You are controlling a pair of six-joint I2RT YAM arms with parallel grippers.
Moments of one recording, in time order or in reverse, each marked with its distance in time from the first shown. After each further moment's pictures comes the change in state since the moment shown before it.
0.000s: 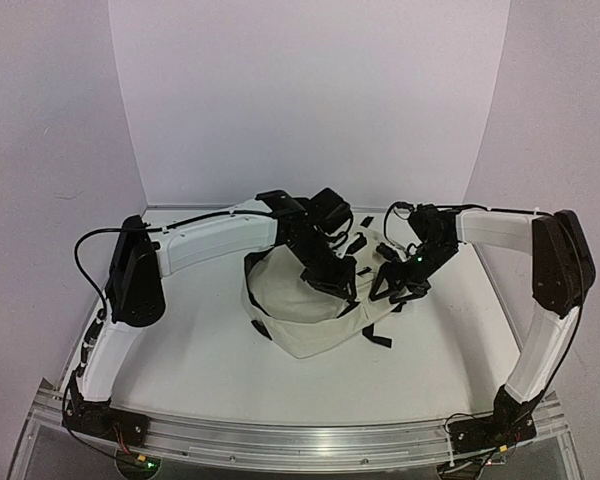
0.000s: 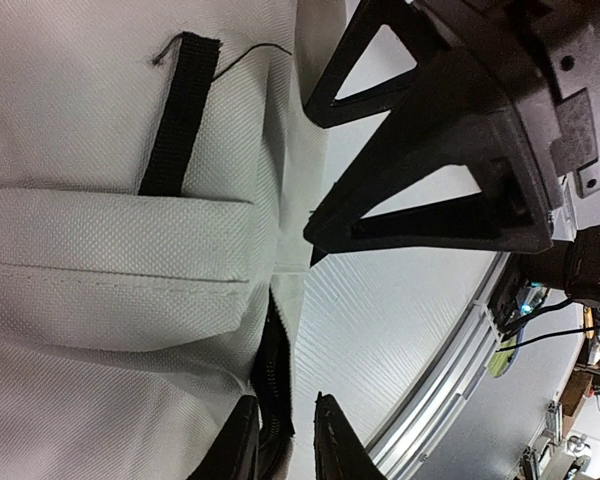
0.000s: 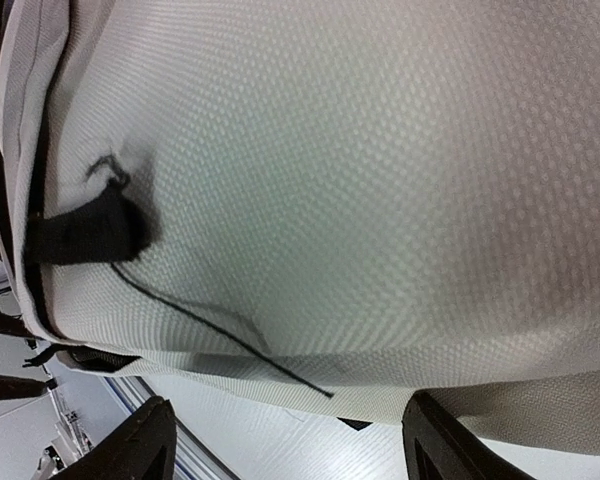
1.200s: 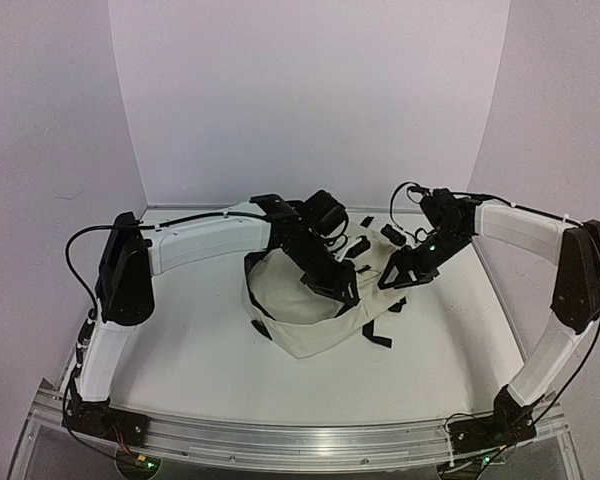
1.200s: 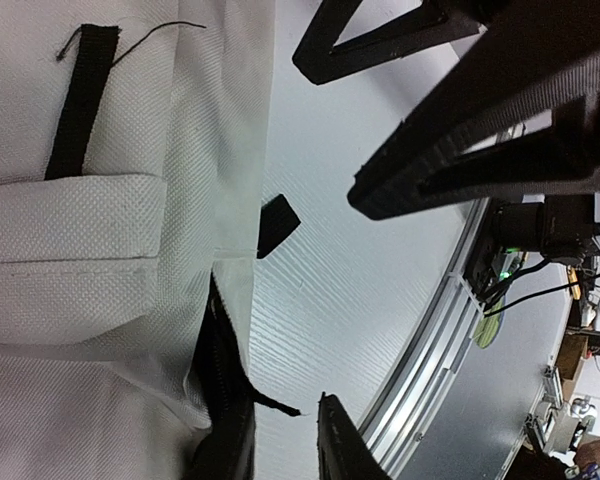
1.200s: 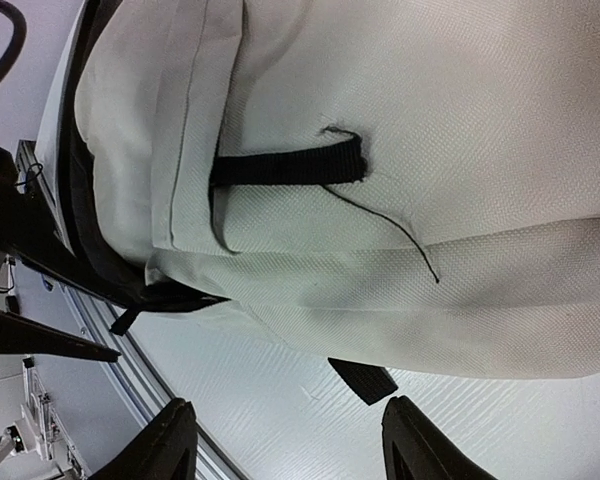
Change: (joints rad) left arm -0.001 -0.065 -0.118 0.094 0.095 0.070; right arm 0.000 -0.147 0.006 -0.048 -0.008 -0.099
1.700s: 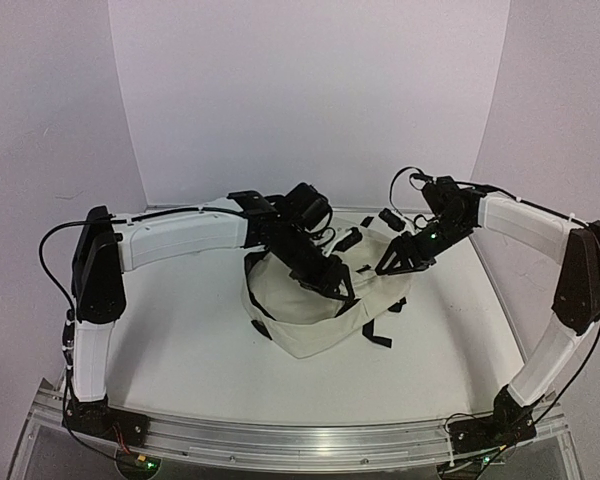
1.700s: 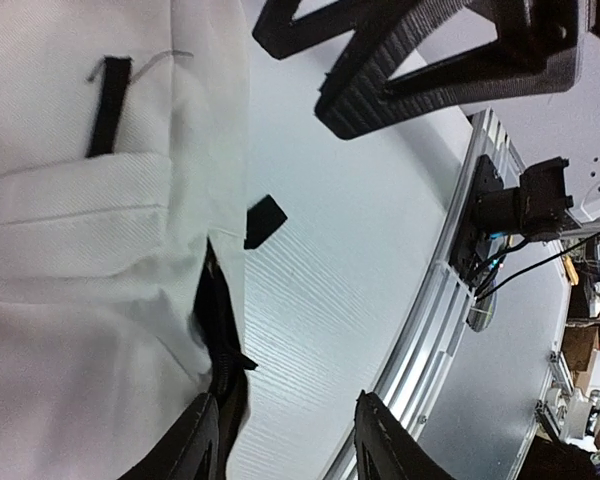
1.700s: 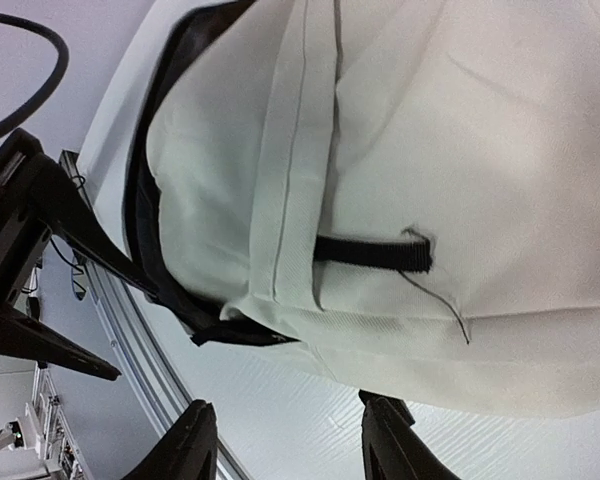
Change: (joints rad) left arm 0.023 -0.165 -0.191 0.113 0.013 0.058; right arm -0.001 -0.012 0.082 0.008 -0.081 -0.018
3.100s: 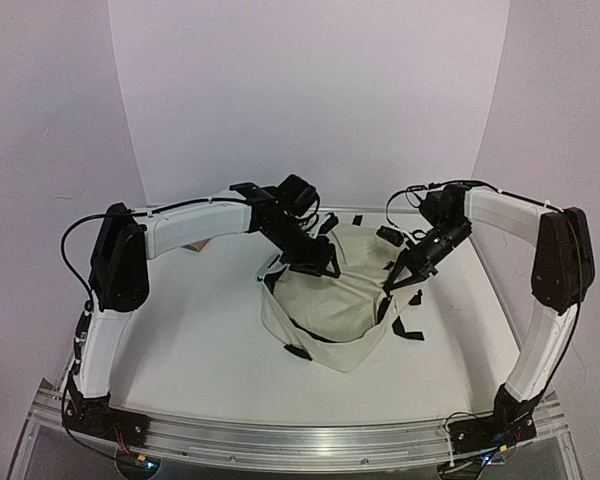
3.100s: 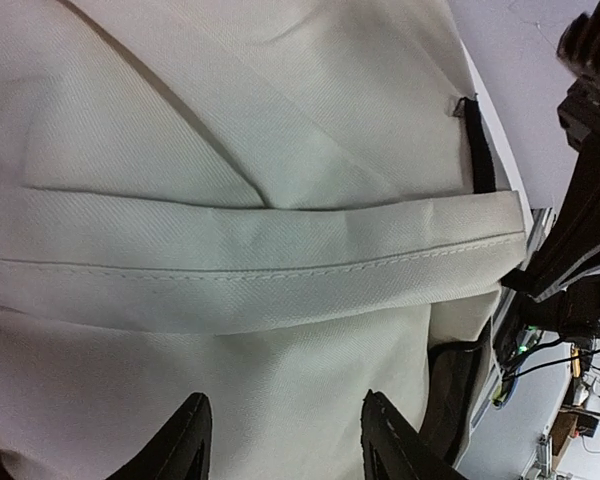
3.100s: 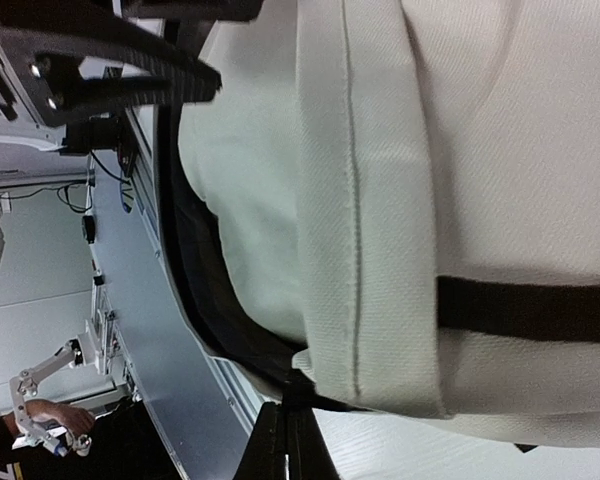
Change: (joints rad) left arm 0.120 0.154 0.159 -0.045 -0.066 -0.106; right arm -0.059 0.183 0.126 -0.389 -0.148 -0.282
